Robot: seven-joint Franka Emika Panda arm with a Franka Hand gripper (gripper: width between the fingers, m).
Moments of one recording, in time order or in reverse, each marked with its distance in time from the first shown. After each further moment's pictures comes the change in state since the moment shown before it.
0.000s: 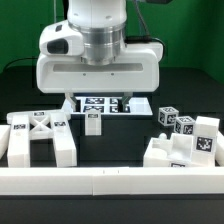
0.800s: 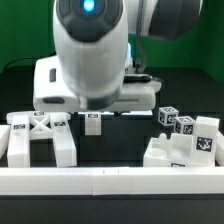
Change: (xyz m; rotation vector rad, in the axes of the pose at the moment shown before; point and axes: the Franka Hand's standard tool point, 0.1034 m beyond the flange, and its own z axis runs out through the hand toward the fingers) arm -0.012 0.010 0.021 0.004 -0.542 0.008
